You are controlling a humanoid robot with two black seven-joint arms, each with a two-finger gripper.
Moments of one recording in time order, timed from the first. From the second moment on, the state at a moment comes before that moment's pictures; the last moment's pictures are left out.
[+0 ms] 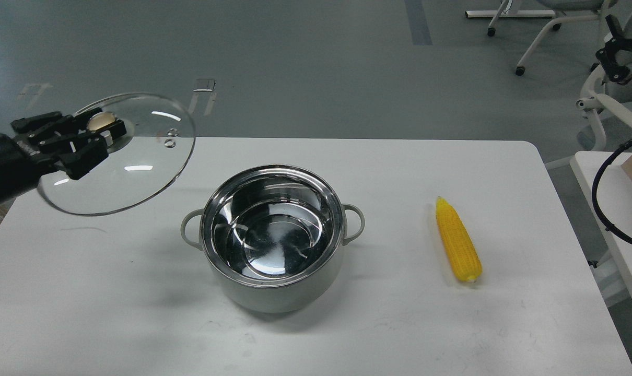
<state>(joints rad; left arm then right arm) -0.40 1.32 -0.57 -1.43 1.53 0.28 -0.49 0.72 -0.38 1.59 0.76 -0.48 0.49 0.00</state>
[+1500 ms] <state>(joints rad) -0.70 0.90 -0.35 -0.80 1.13 0.23 -0.49 0.70 -0.50 1.44 0.85 -0.55 0.49 -0.01</state>
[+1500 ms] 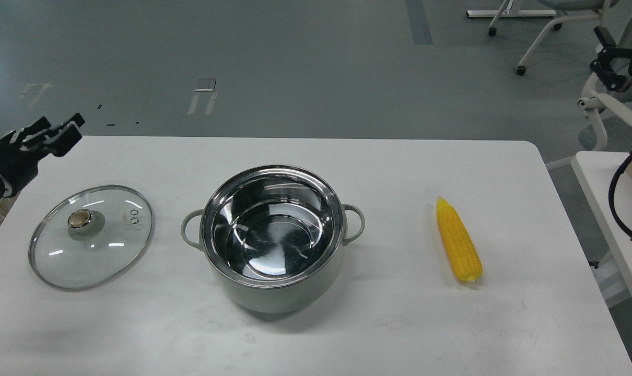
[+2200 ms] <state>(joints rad) -0.98 0.62 -0.80 -0.73 0.20 -0.40 -0.36 0.65 -0.80 0.99 1.35 -1.54 0.49 0.00</state>
